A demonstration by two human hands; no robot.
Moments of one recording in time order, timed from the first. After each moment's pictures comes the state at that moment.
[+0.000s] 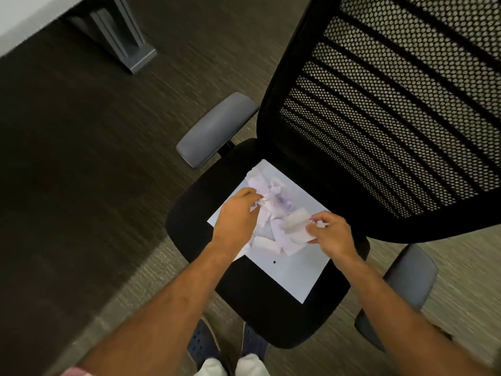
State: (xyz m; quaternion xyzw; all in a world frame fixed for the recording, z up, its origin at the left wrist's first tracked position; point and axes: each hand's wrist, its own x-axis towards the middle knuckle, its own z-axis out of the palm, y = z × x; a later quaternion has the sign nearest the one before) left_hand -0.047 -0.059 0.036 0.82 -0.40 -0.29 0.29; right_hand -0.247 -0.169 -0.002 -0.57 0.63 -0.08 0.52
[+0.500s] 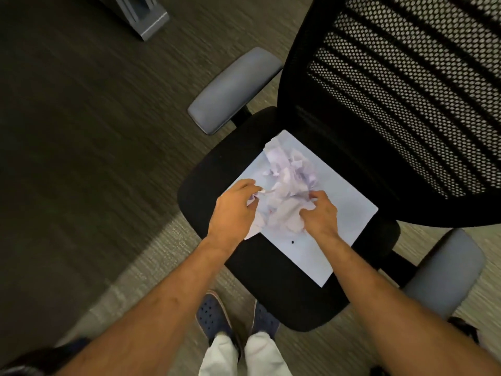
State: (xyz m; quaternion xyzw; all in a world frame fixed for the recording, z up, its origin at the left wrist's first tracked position) left_hand -0.040 -0.006 -0.002 0.84 -0.38 -0.27 0.28; right_hand -0.203 -0.130 -0.075 -0.62 0.63 -0.03 0.46
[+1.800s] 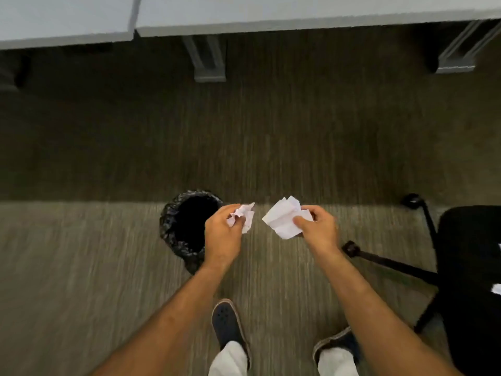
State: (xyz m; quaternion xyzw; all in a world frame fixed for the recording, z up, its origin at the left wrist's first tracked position) left_hand 0.025 0.659 0.057 0.86 0.16 -0.04 0.49; right_hand 0.033 0.456 0.047 -0.70 0.35 0.15 0.61
